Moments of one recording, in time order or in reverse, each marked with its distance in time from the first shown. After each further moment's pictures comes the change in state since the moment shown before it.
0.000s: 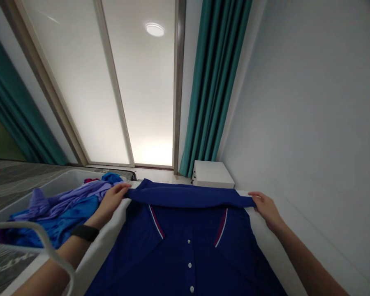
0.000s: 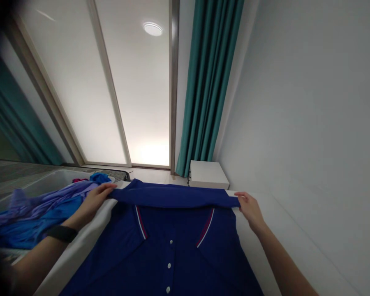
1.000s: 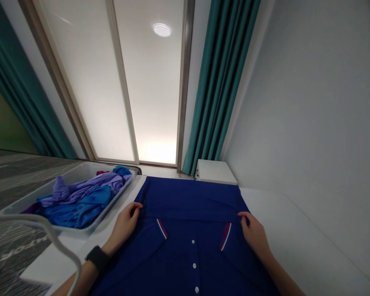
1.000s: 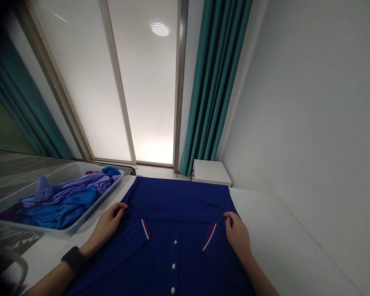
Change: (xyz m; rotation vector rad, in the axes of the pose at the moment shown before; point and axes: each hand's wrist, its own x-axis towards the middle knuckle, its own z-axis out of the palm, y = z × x) left_hand -0.098 -0.043 0.005 0.472 -0.038 0.224; right_hand -0.100 0.032 0.043 -0.462 0.011 -0.288
